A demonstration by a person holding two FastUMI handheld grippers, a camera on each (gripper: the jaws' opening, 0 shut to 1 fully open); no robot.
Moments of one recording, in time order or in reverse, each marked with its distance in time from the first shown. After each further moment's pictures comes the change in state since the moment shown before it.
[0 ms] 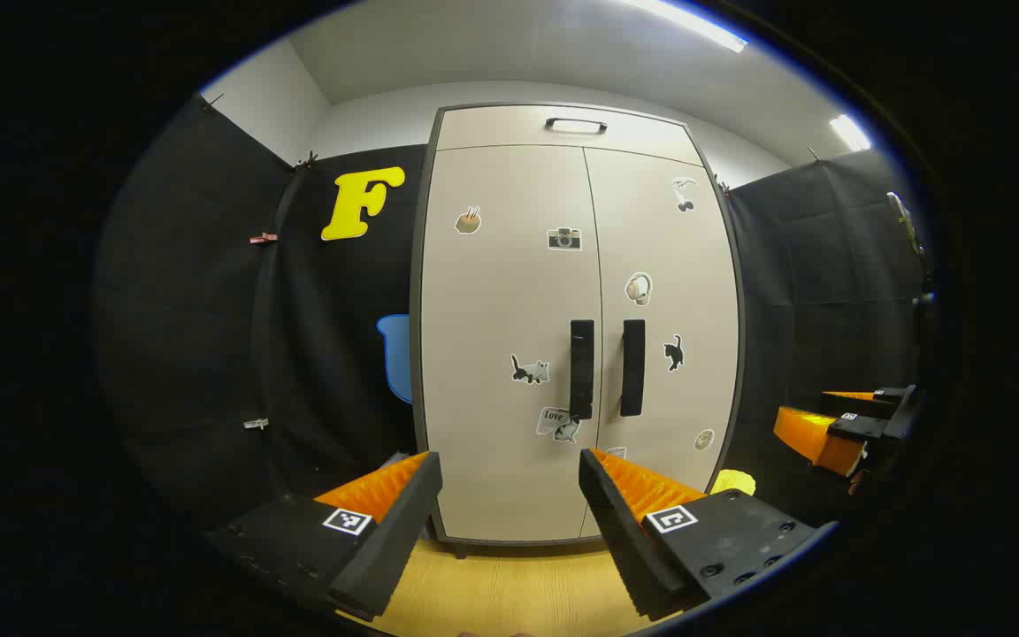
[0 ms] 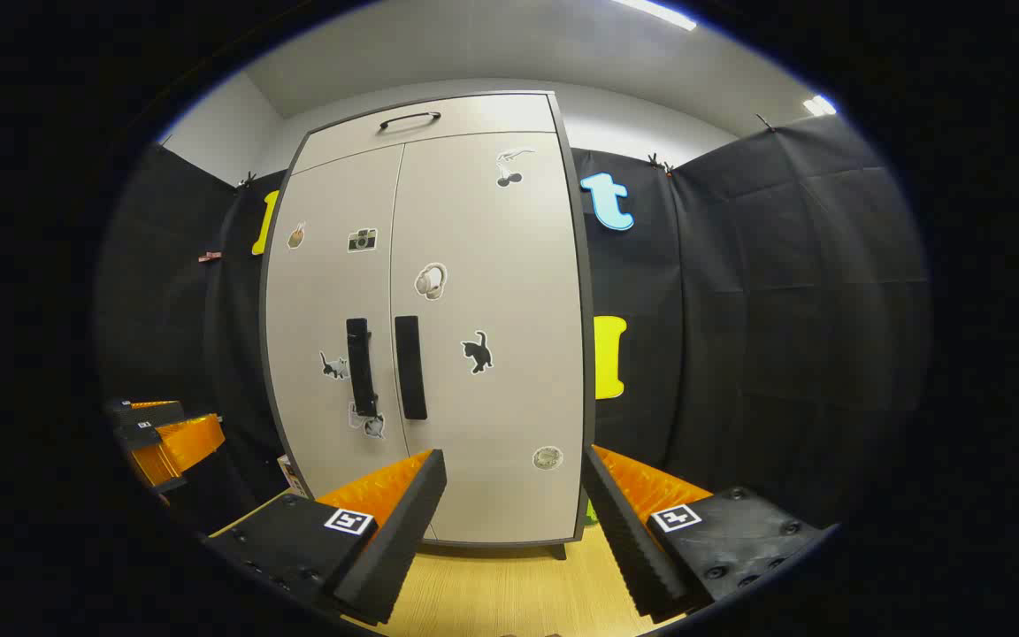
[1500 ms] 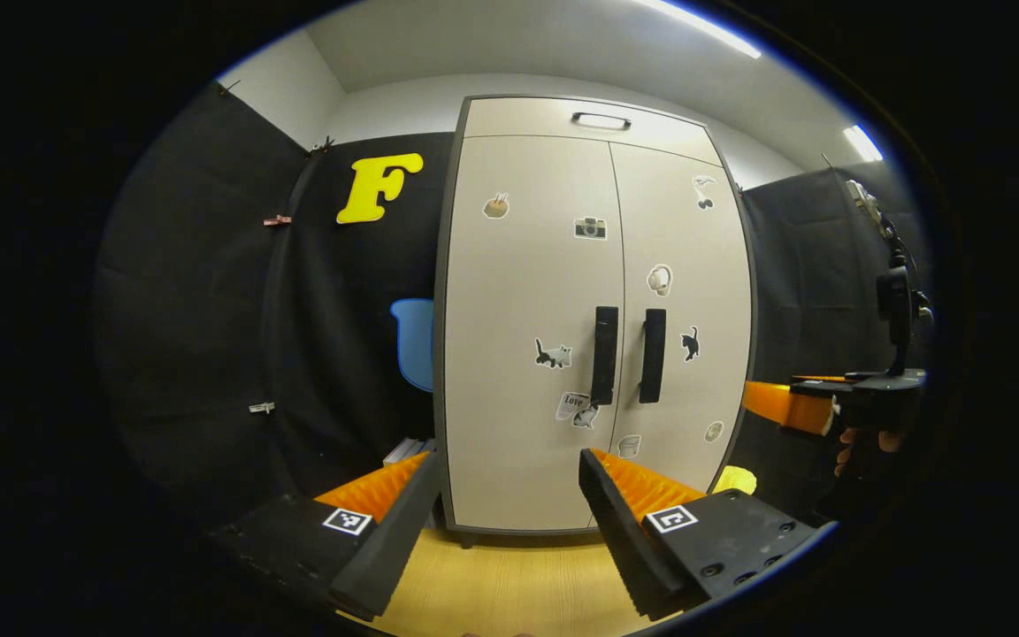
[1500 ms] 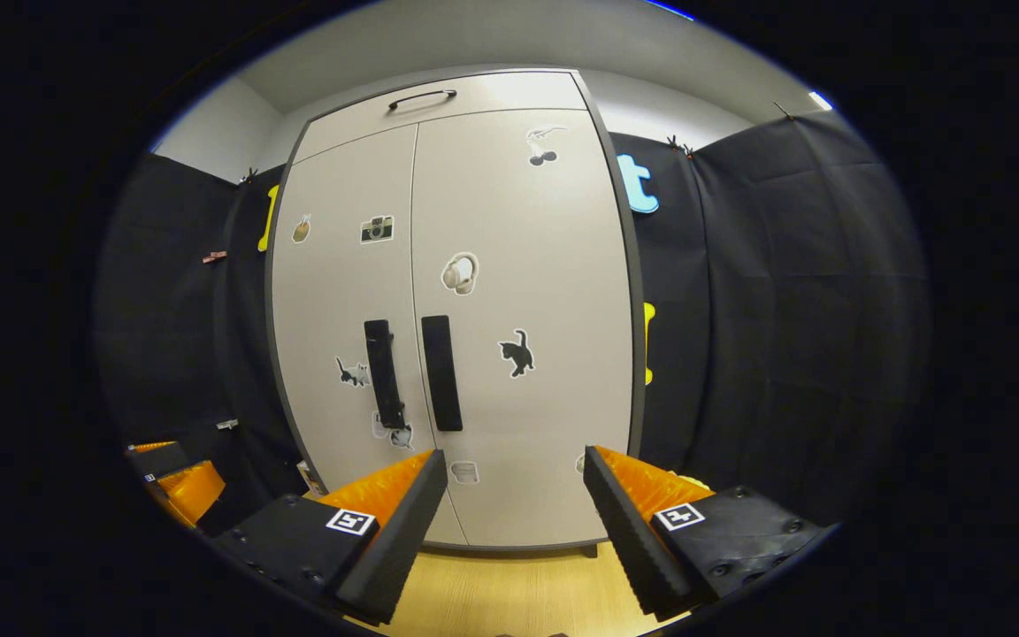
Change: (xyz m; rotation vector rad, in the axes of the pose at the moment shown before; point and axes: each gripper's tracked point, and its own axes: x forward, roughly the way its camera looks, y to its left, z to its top) left arm -0.009 0.036 -0.015 -0.055 0.032 0.024; right arm 0.051 0.052 0.014 0.009 0.045 0.048
